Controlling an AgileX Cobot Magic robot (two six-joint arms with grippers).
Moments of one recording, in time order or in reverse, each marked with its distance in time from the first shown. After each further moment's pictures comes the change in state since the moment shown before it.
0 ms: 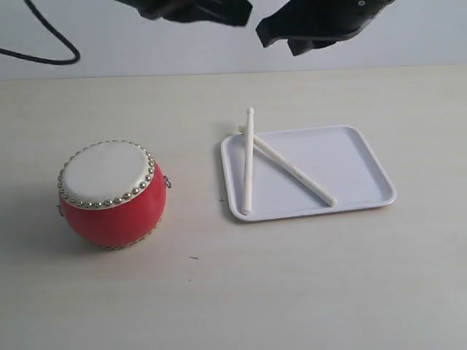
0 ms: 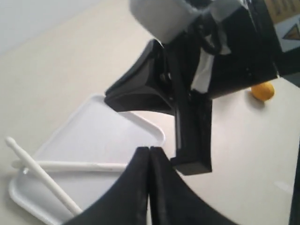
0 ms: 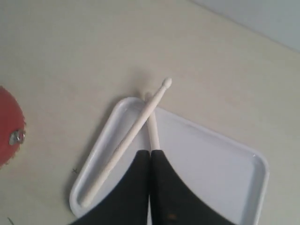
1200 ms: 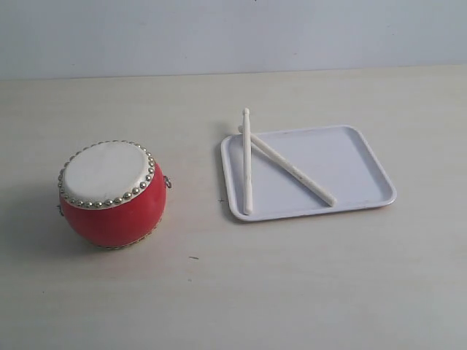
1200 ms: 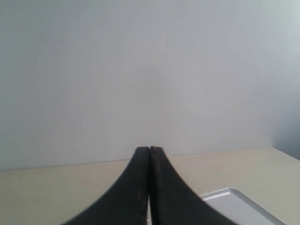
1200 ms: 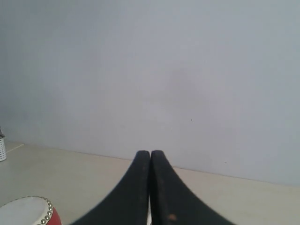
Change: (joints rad) left arm 0.001 -1.280 1.184 0.025 -0.870 -0.070; right arm 0.000 -1.119 1.069 0.145 -0.863 -0.010
